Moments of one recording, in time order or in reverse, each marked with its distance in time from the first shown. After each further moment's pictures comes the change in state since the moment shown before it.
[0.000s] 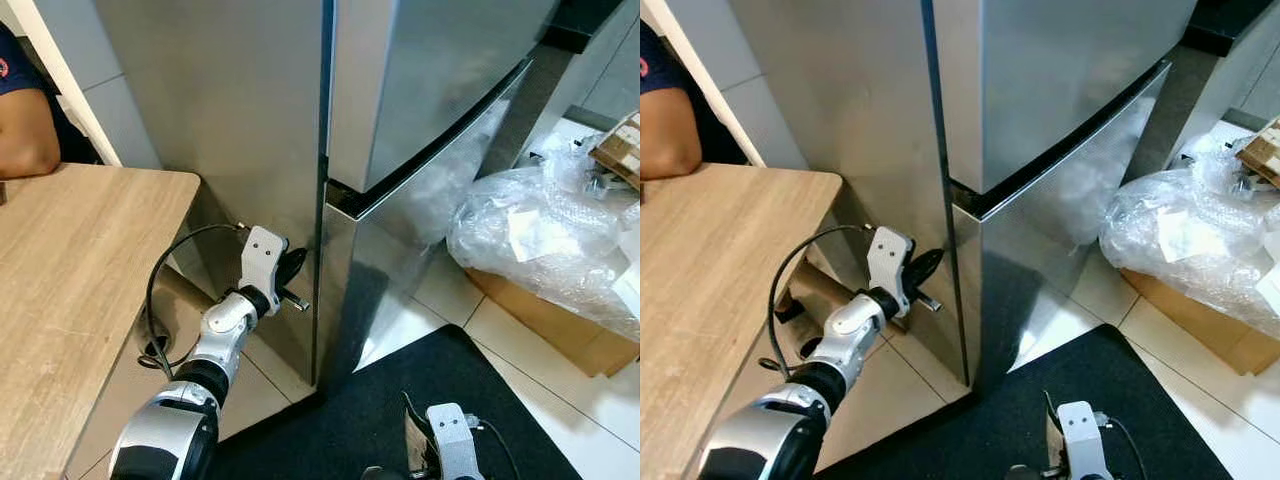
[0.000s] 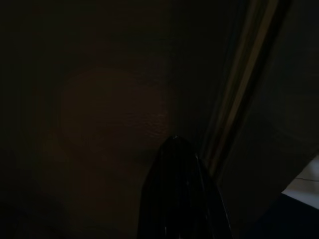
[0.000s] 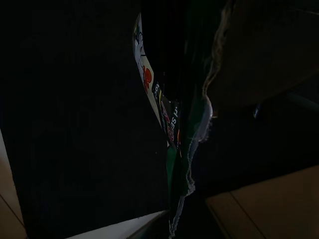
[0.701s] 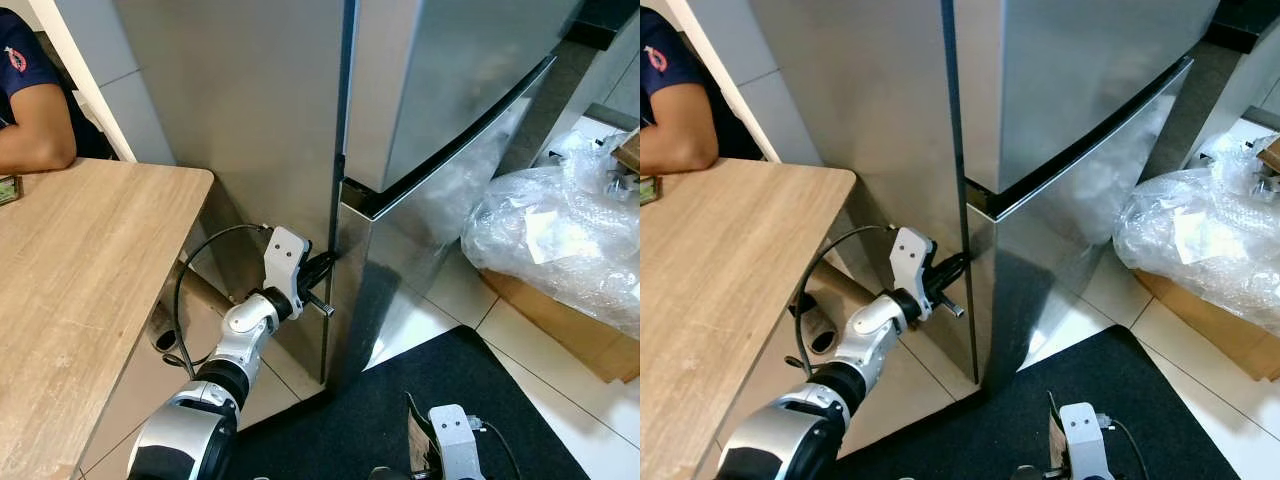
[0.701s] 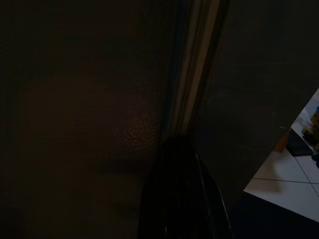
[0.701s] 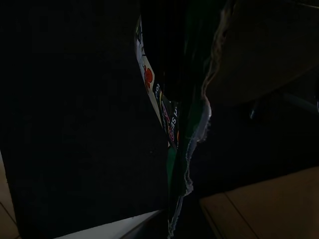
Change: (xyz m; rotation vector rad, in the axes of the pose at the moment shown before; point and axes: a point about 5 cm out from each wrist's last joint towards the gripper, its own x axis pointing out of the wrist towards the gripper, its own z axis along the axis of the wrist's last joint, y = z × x) left arm 0.013 -0.027 0.005 -0.046 -0.035 -0.142; right arm -0.001 -0.001 -0.001 0.005 -0.001 -0.013
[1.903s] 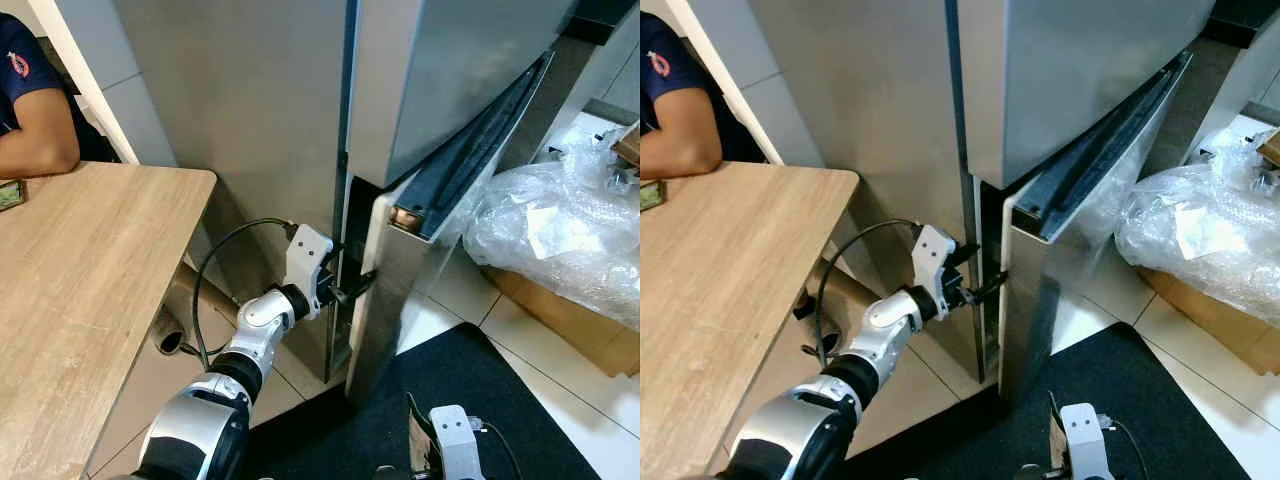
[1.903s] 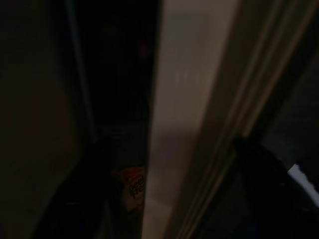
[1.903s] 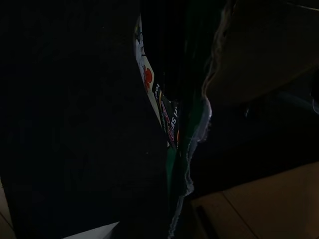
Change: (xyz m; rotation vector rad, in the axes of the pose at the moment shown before) left arm 0.017 -0.019 0.005 -0.013 0.010 -0.140; right arm 0.000 0.000 -0.001 0.007 0.000 -0.005
